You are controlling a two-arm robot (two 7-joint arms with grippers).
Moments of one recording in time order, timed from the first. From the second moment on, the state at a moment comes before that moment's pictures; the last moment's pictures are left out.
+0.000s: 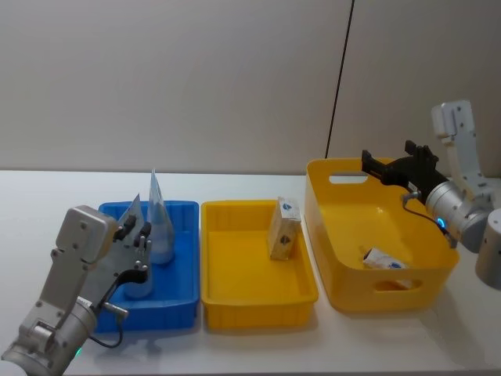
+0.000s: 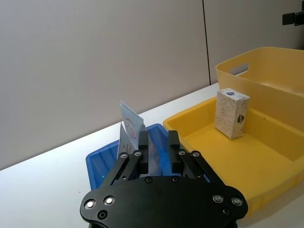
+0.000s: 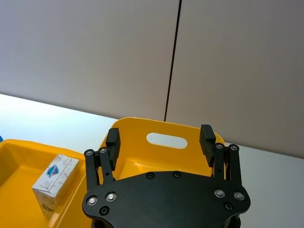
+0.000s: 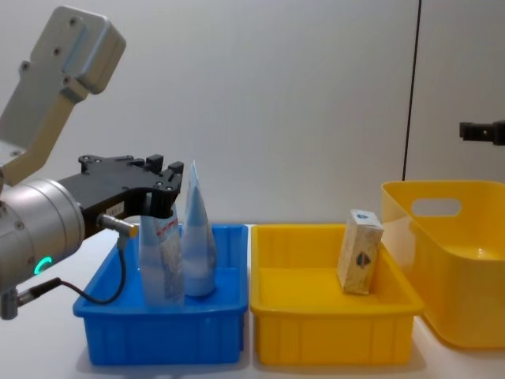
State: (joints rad) left arm -0.24 0.37 0.44 -1.62 -0.17 0.02 0.01; right arm 0.68 0.24 -0.11 -0.97 0.14 0.10 0.30
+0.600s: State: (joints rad) left arm -0.26 0.36 0.44 -1.59 -0.16 0.03 -0.01; right arm 0.69 0.24 -0.11 -0.97 0.14 0.10 0.30
